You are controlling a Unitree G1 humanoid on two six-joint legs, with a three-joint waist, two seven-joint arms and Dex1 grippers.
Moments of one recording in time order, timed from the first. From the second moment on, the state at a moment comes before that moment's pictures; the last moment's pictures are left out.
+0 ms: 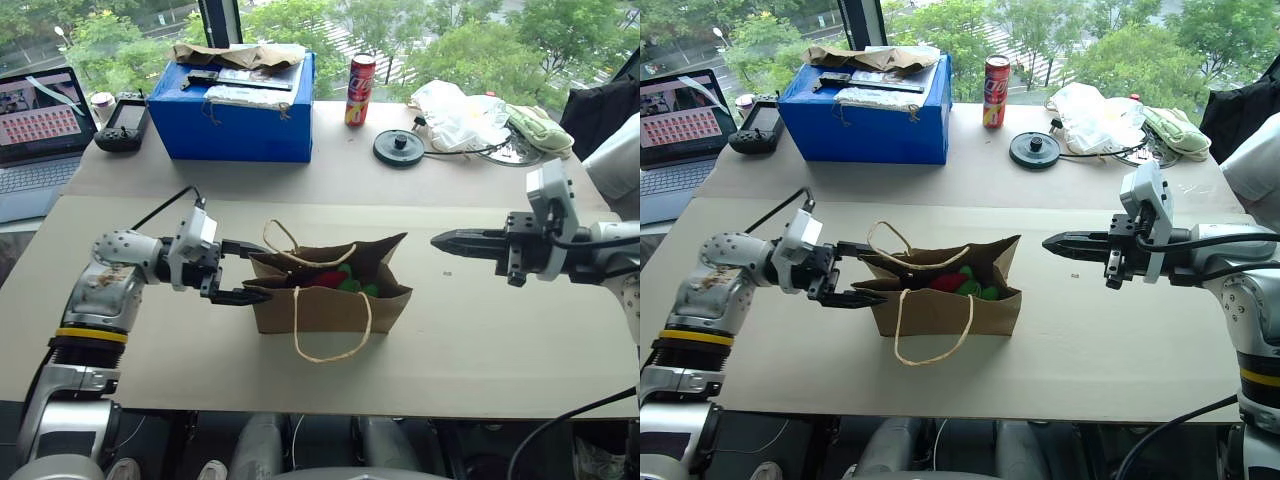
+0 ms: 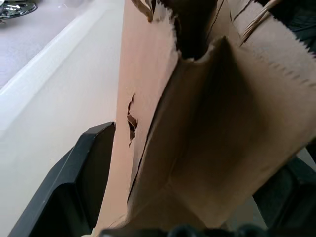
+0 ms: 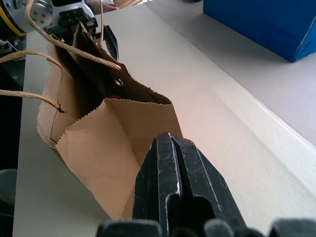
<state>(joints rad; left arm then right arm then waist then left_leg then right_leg) -0.52 0.79 -0.01 0.12 -0.51 0.30 -1.54 -0.41 -0.94 -0.18 -0.24 0.67 0.72 1.15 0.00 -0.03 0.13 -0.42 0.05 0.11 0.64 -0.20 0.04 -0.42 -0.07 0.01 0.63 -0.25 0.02</state>
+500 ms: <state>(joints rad) -0.60 0.95 0.12 0.01 -0.71 0.69 -1.46 -0.43 -0.95 -0.18 -0.27 0.69 0.72 1.20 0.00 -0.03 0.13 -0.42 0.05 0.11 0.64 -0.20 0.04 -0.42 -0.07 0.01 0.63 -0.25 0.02</state>
